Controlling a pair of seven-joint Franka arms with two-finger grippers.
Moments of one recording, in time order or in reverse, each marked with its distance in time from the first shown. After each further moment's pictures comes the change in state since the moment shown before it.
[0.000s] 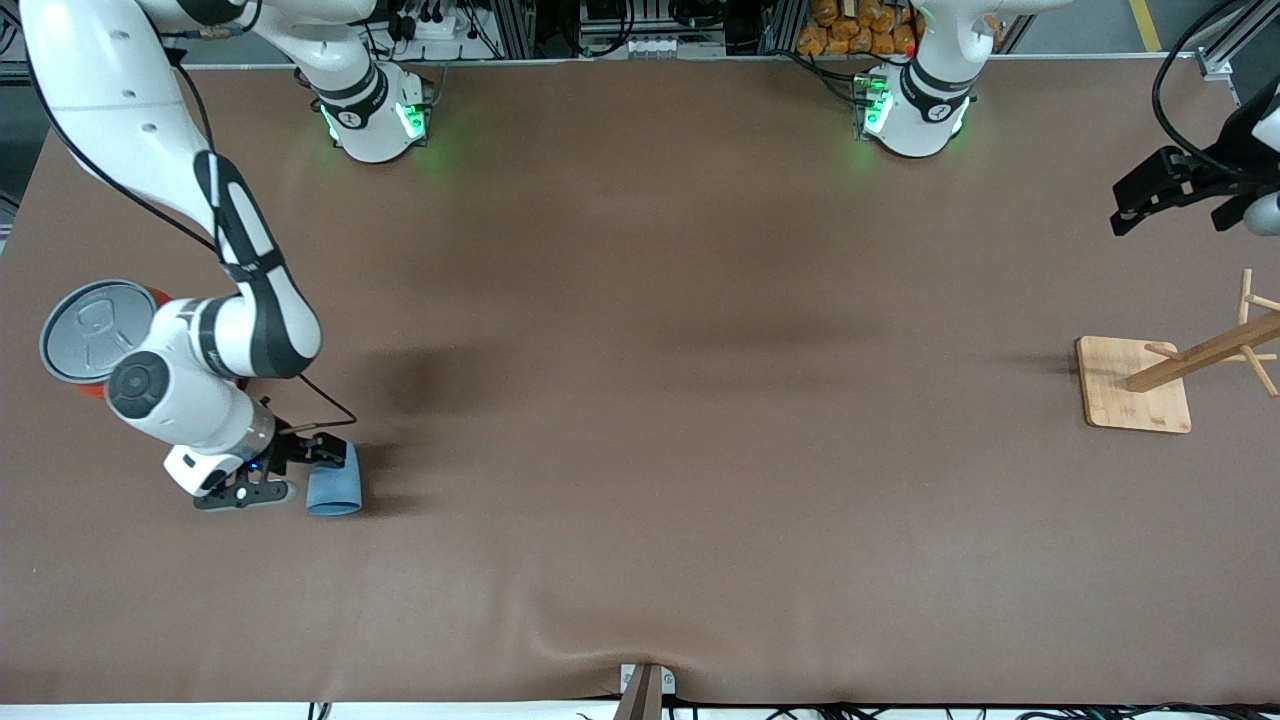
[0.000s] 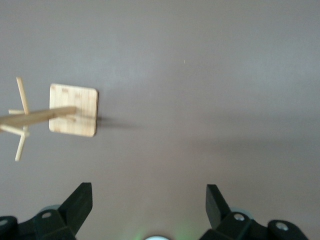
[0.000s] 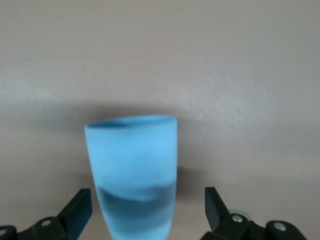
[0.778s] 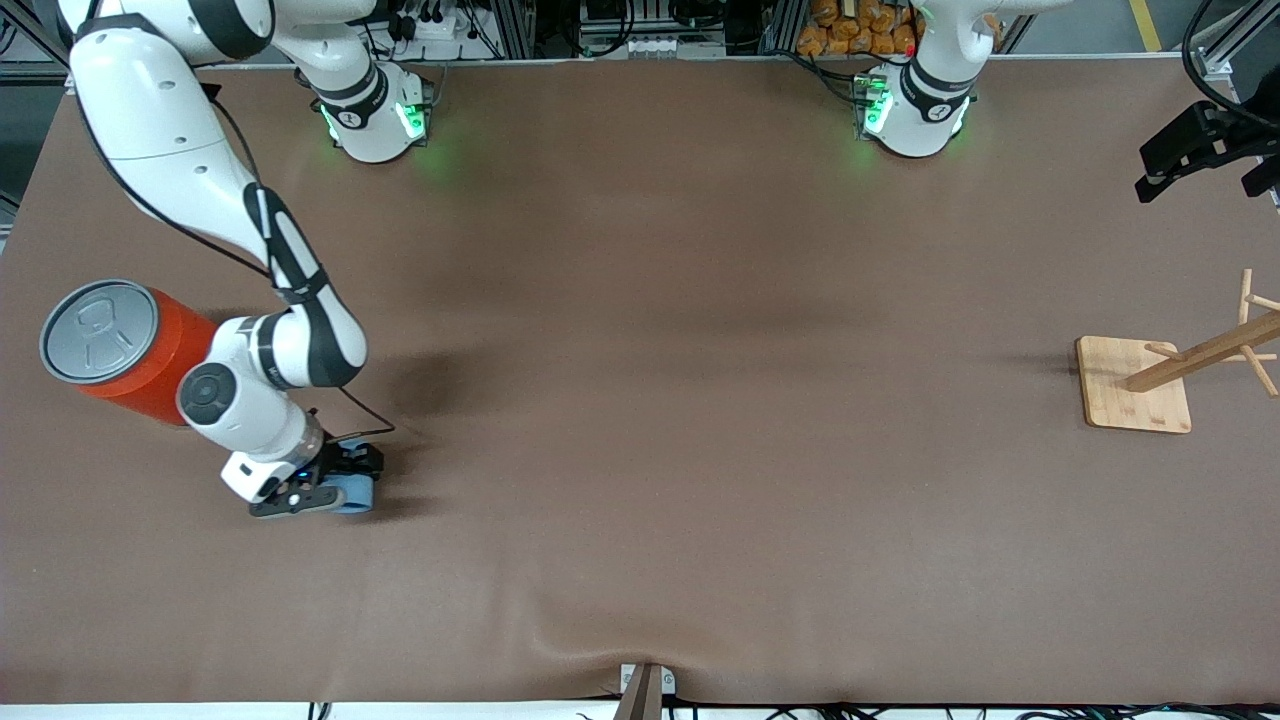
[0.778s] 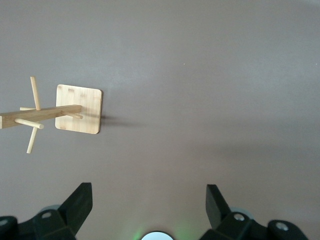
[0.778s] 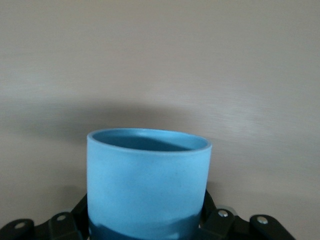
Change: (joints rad) left arm 0.001 -0.001 0.002 0.092 0.000 -0.053 0.000; right arm 0.081 0.058 0.006 0.000 0.000 0.072 0.000
